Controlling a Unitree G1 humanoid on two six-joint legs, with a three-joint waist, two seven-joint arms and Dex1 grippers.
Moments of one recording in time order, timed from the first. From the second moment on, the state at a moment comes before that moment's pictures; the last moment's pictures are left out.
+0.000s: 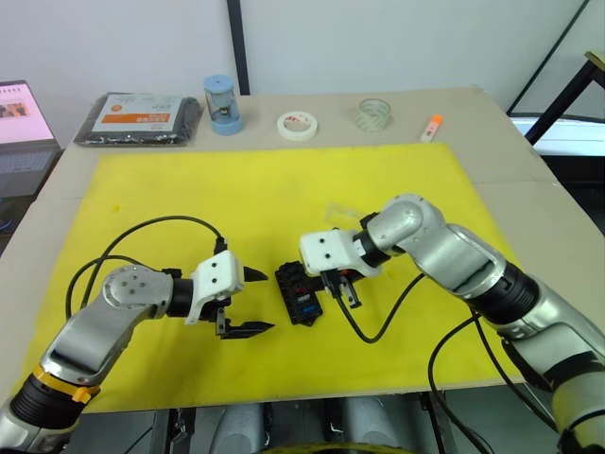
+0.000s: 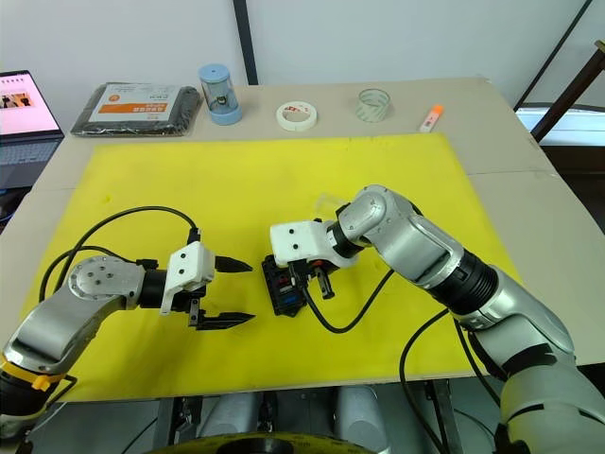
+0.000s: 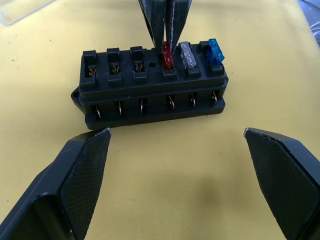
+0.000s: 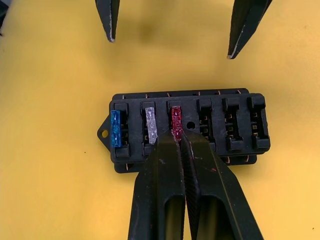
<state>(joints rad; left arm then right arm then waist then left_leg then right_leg) -0.16 0.82 -0.15 -0.41 -0.36 0.45 -1.08 -0.87 -0.67 0.67 -0.24 0.09 0.67 1.29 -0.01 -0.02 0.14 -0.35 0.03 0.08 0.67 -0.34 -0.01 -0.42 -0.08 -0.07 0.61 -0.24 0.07</state>
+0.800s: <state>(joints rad) -0.16 0.81 -0.15 -0.42 -0.36 0.44 -1.07 -0.89 -0.63 0.66 -0.20 0.08 0.71 1.32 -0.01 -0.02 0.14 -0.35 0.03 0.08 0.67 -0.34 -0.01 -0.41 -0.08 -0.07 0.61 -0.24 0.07</state>
